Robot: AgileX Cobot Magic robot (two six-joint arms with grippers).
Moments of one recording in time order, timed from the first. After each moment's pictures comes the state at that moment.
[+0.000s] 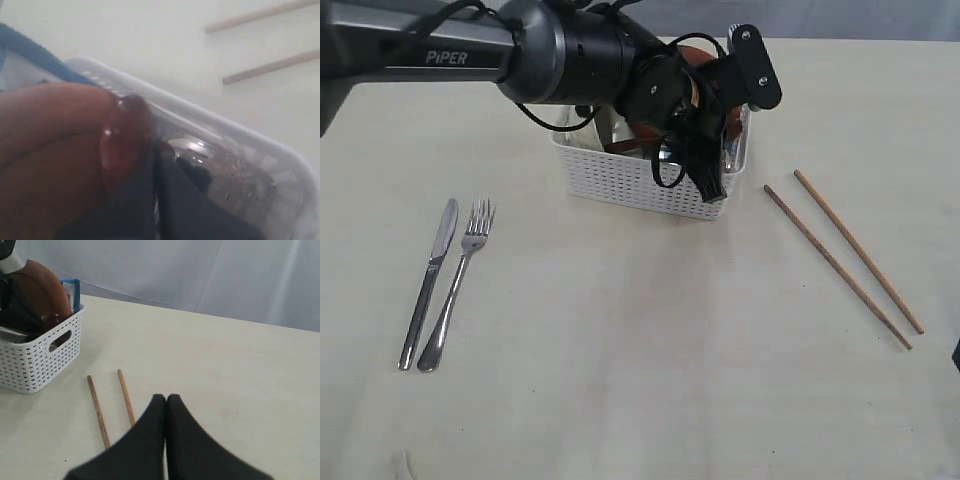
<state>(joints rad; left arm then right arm) -0.79 2.16 -1.57 0.06 0.35 0.56 0.03 0.01 0.00 0.01 0.32 -0.14</state>
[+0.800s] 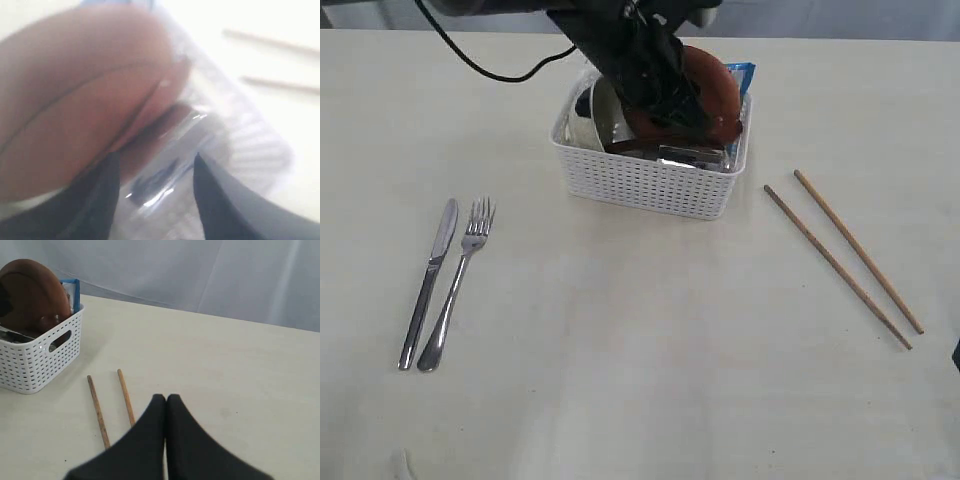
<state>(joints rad) -0.63 2.11 -1.69 -0.41 0.69 0.58 0.03 0.01 0.00 0.01 0.32 -0.14</state>
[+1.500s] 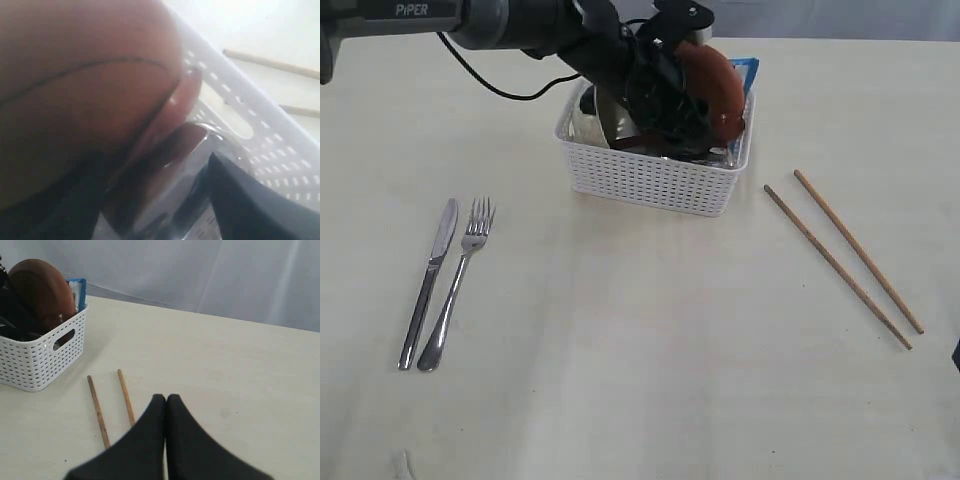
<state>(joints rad) -0.59 2.23 -1.70 -0.71 0.60 0.88 0.03 0.01 0.00 0.01 0.32 -0.14</state>
